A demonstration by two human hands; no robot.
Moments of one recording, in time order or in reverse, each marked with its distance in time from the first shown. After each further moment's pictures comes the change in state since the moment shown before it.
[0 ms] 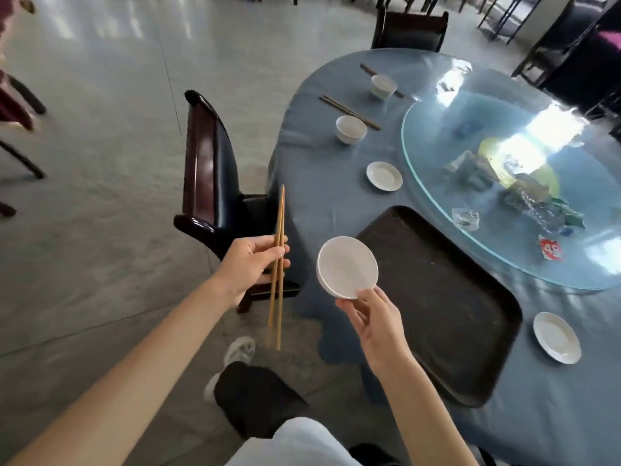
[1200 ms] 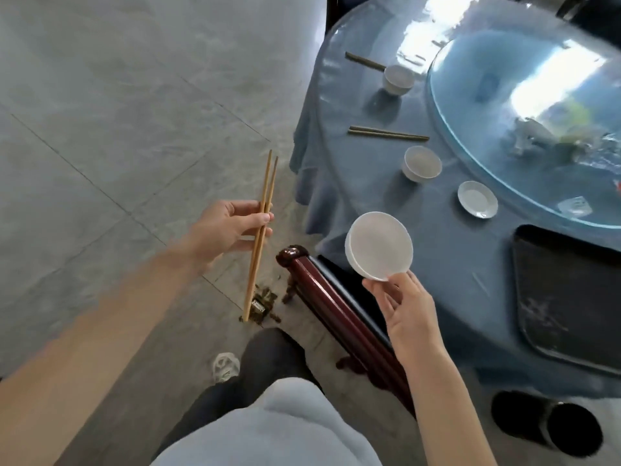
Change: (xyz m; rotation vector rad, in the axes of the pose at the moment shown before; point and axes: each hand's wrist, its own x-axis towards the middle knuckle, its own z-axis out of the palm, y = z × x) left_hand 0.508 0.308 -0.342 0.367 -0.560 -0.111; right_hand 0.192 -0.054 0.524 0.390 0.408 -0.179
